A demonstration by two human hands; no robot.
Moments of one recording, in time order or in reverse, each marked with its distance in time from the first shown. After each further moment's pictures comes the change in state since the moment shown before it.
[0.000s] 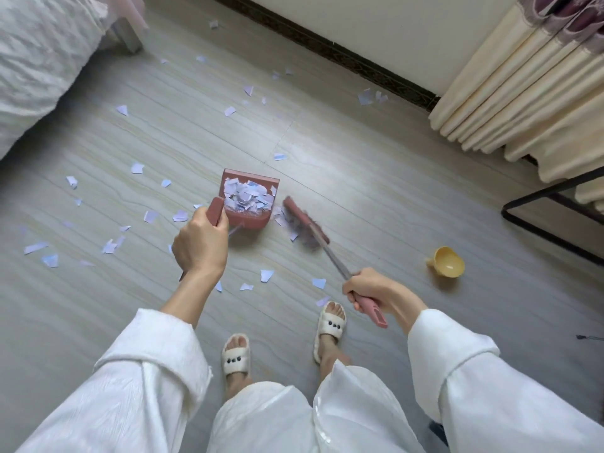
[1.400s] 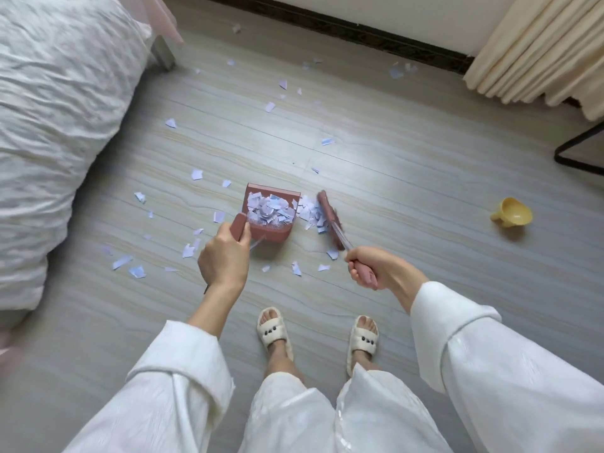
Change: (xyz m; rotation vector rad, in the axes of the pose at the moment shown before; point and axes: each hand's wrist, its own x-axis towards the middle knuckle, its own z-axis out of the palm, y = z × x) left_hand 0.077 -0.246 -0.125 0.054 -0.117 0.160; right_hand -0.001 -0.063 0.300 0.452 0.012 0.103
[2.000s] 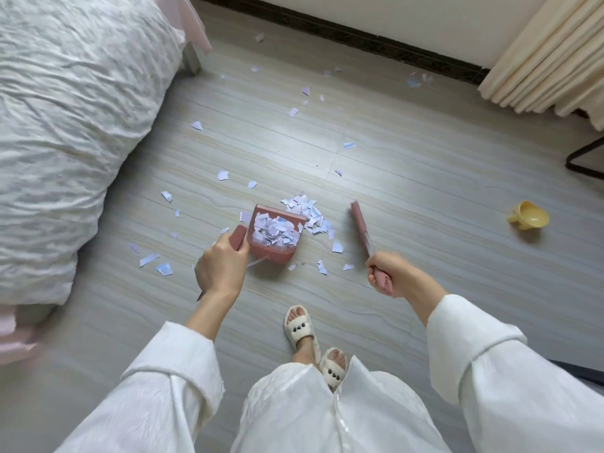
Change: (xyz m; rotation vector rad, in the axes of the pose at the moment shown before) left_hand 0.028 -0.131 -0.063 0.014 -0.068 -0.009; right_hand -0.032 0.025 0.113 0.052 0.205 -0.080
